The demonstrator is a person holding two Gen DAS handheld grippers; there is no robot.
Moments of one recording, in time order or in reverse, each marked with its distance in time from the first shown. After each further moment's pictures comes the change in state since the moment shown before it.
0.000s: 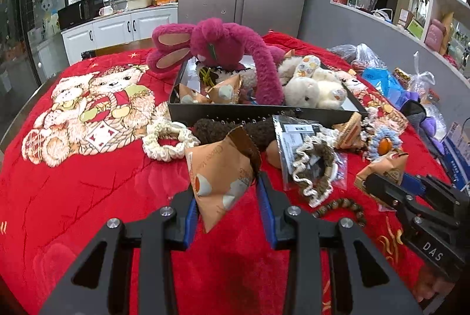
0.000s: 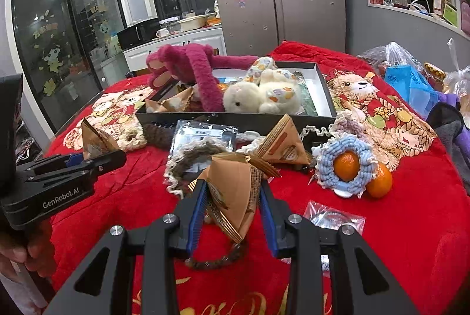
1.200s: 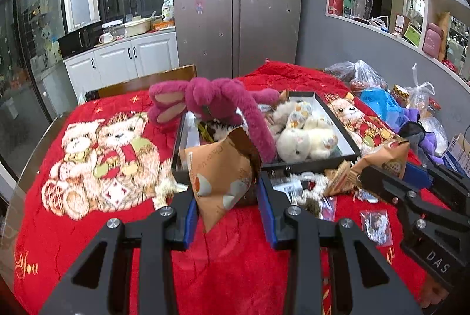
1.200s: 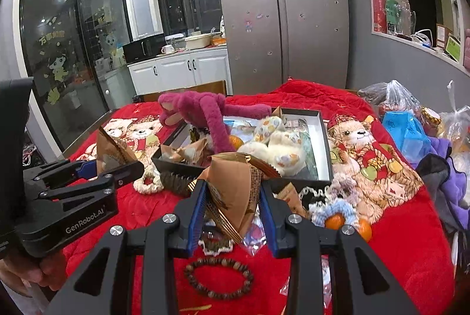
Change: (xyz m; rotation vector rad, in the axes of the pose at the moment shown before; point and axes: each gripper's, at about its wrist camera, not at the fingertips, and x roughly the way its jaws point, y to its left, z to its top) left arm -0.023 -0.024 0.072 0.079 -0.070 0.060; right arm -0.030 0.015 0.065 -0.037 -0.078 -0.003
